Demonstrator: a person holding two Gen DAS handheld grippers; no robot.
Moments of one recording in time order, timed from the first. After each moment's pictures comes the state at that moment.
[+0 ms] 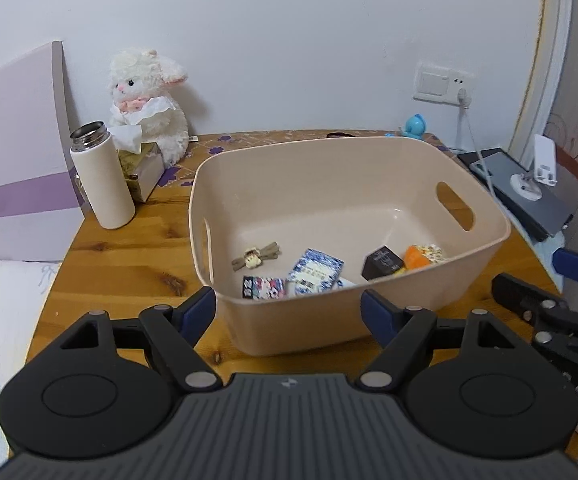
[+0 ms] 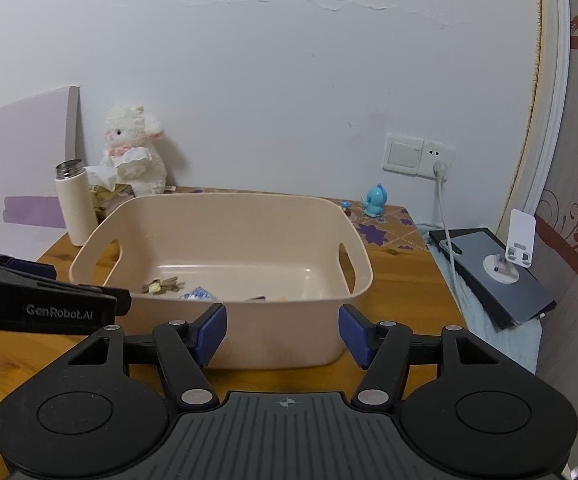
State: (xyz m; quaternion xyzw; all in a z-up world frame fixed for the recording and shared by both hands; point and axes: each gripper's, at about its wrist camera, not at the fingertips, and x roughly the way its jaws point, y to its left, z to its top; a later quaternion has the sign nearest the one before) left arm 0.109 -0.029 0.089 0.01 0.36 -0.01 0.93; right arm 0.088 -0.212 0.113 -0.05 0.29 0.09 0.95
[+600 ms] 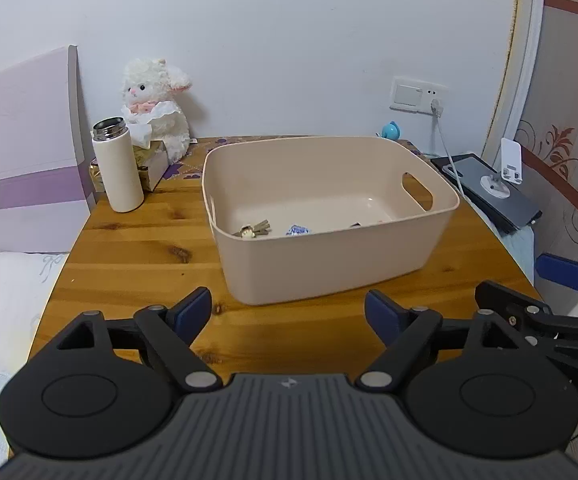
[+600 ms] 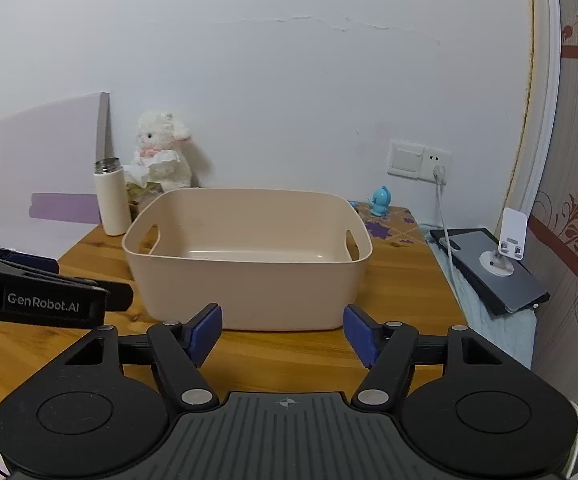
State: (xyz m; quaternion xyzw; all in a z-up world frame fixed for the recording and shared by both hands) left arm 0.024 -0.022 0.103 0.00 0.34 -0.03 0.94; right arm 0.011 -0.221 0.122 -0.05 0.27 0.11 0.96
